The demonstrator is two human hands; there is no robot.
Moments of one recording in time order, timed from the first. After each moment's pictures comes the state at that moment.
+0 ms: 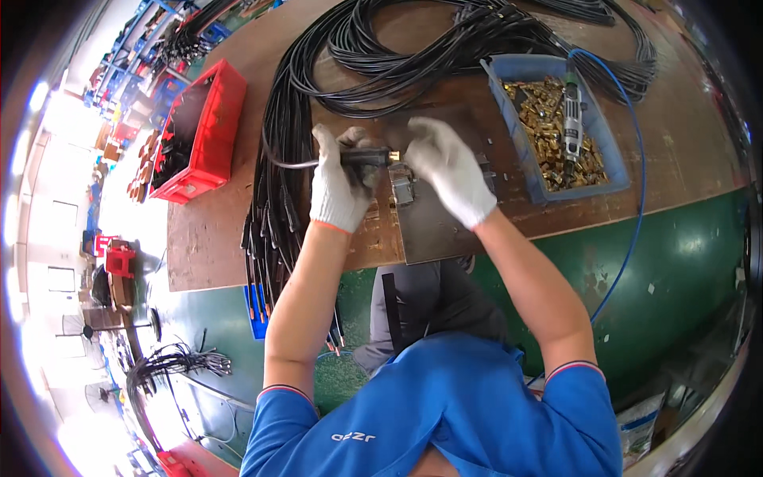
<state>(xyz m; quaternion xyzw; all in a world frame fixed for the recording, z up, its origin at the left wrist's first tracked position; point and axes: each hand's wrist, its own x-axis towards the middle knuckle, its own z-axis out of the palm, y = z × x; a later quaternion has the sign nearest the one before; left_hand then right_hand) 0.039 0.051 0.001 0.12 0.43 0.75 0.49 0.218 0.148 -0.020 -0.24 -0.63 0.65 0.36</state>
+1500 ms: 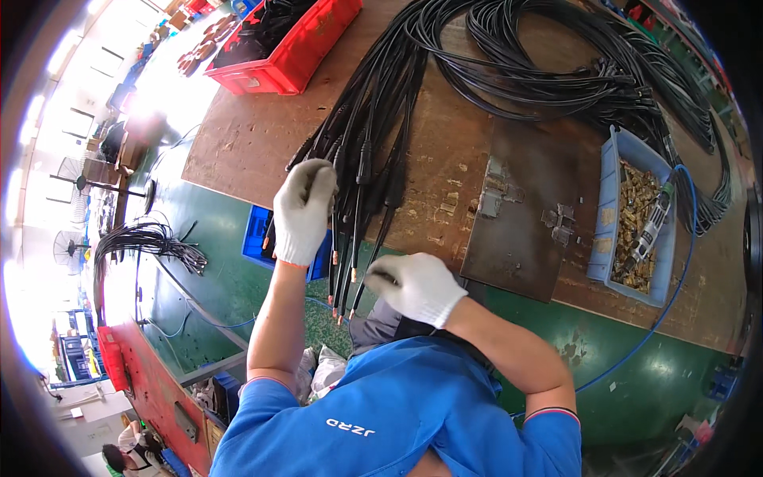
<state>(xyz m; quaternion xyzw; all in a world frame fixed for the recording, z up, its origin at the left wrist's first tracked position) 0.005 -0.134 0.012 0.18 0.79 0.58 0.09 0.183 0.000 -0.019 -0.04 -0.86 0.50 -0.04</state>
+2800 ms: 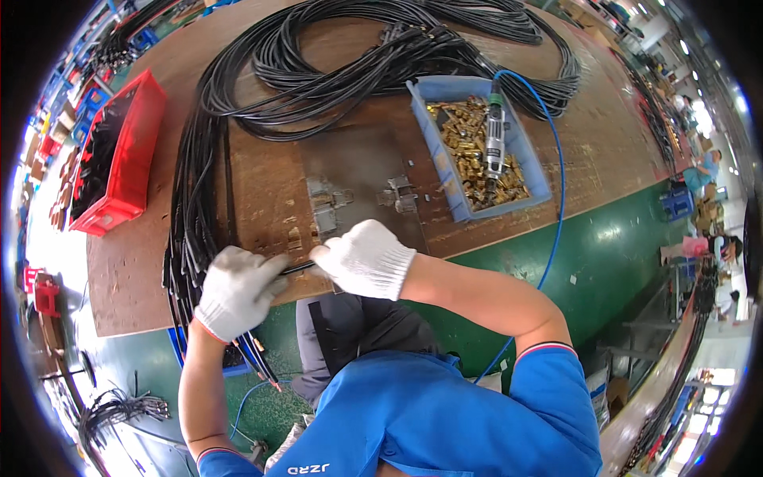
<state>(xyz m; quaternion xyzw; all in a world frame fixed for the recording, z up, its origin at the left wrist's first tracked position) 0.027 -0.060 0.043 0.76 0.63 0.17 0.06 0.239 0.100 -0.015 -0.03 -0.98 0.09 0.17</state>
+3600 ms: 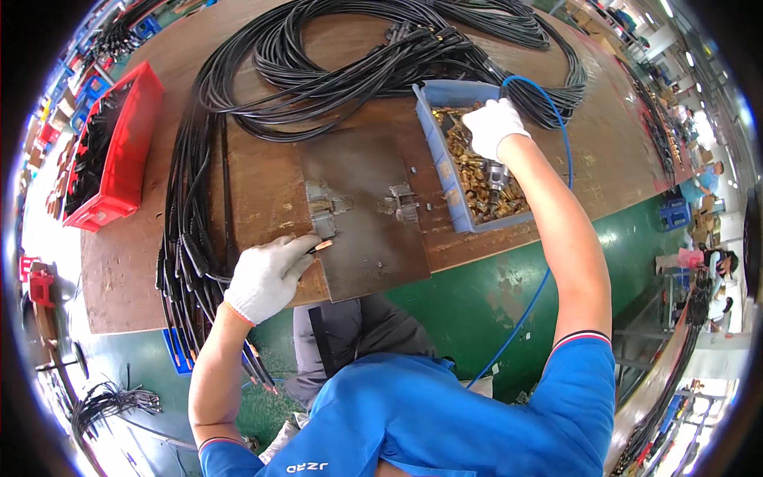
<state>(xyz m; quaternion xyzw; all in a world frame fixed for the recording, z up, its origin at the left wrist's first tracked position) 0.049 -0.021 0.010 0.67 0.69 0.21 0.18 0.306 0.340 0.053 -0.37 -0.88 -0.17 -0.24</state>
